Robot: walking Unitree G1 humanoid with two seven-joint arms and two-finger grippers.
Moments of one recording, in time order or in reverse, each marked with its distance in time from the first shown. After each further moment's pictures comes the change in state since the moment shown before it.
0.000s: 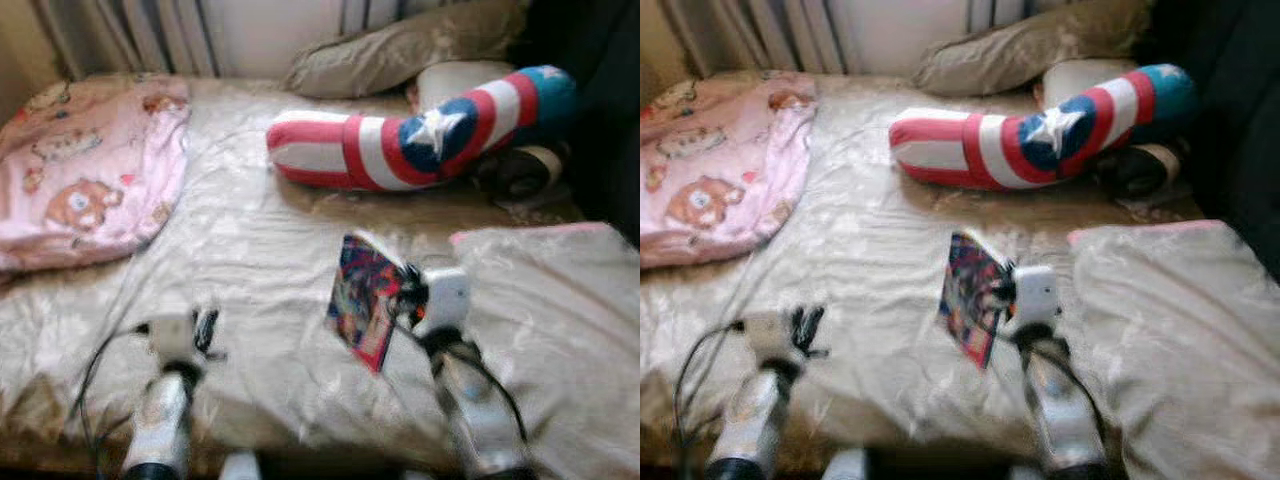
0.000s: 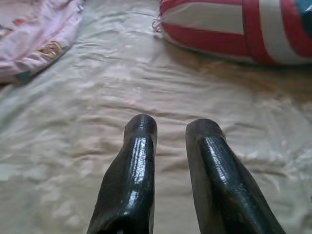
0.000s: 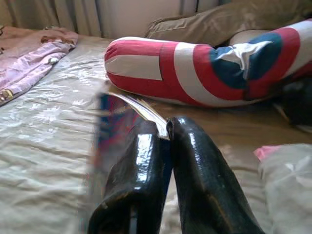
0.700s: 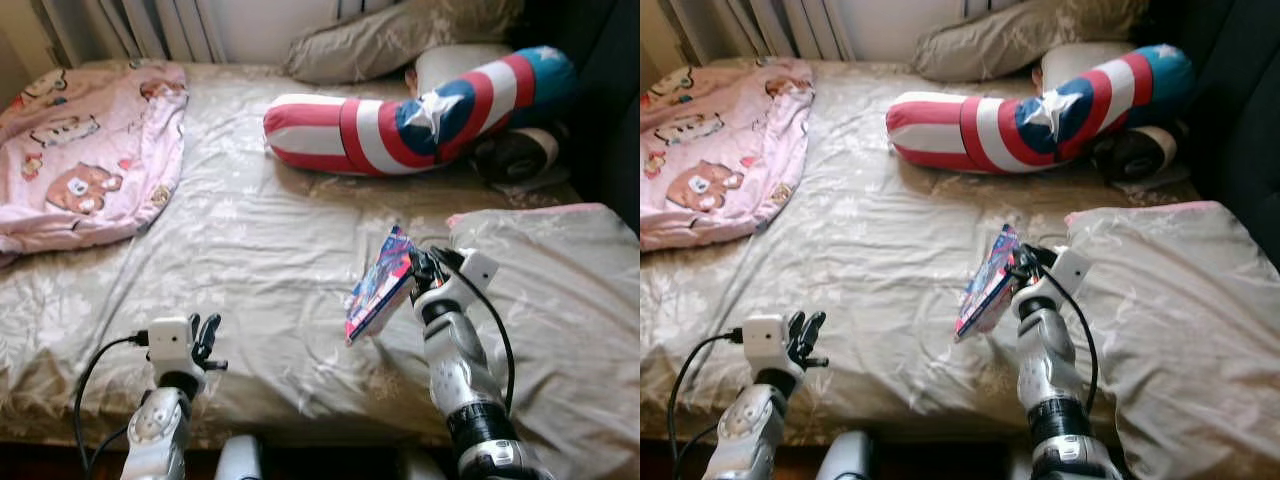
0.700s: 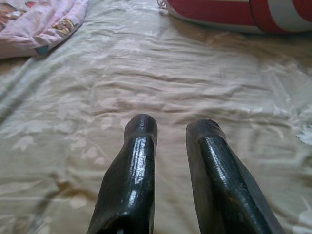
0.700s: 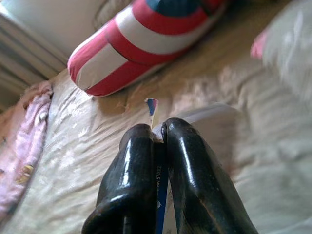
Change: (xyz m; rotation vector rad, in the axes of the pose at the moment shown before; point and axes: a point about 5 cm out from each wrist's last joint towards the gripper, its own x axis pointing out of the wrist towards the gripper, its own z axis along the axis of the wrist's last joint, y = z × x) left arm -0.031 0.018 -0.007 0.036 0.026 0.029; right arm 0.051 -0.008 -0.008 0.649 0.061 -0.166
